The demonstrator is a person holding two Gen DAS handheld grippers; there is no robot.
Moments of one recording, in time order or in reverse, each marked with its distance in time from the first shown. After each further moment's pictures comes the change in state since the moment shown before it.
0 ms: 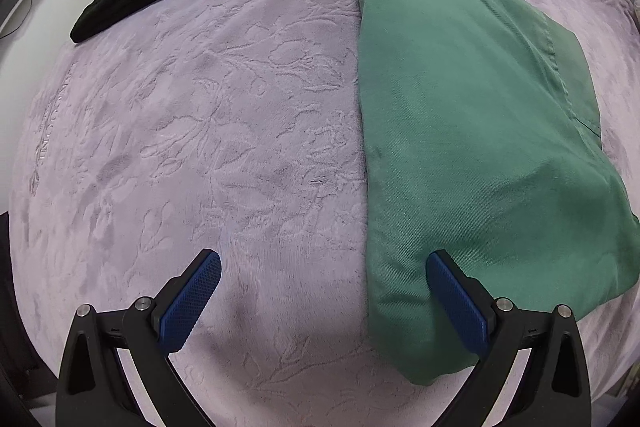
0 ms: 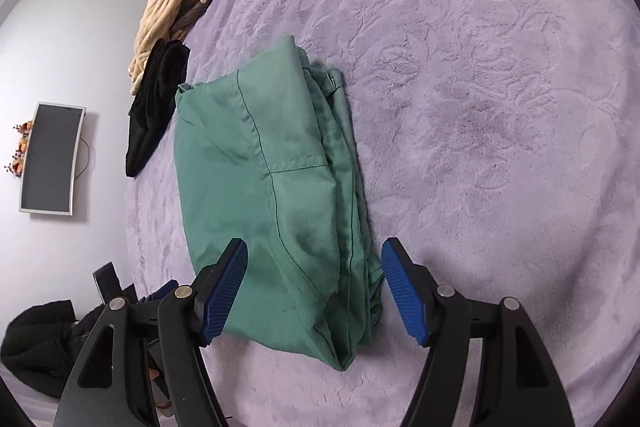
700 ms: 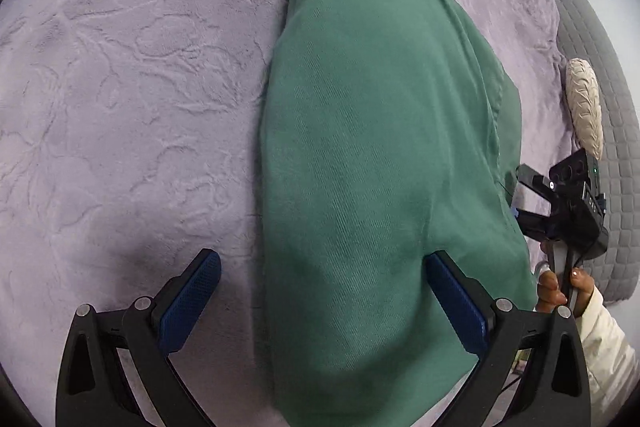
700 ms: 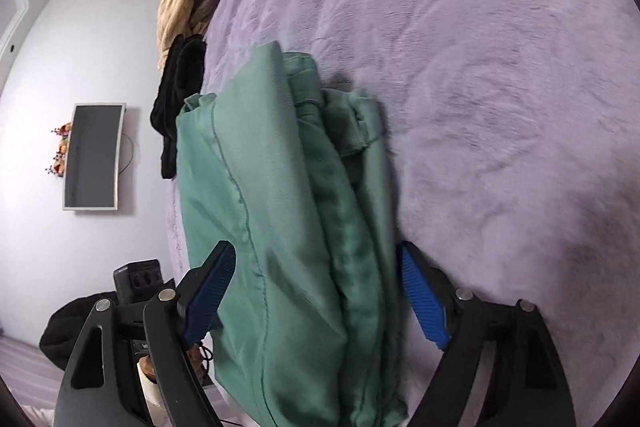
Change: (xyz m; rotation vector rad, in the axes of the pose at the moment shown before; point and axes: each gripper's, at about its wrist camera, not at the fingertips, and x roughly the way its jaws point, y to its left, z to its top) left arm 0.063 0.016 0.046 -0.090 0.149 -0.583; right arm 0.100 -0.002 0.080 -0.041 0.105 0.242
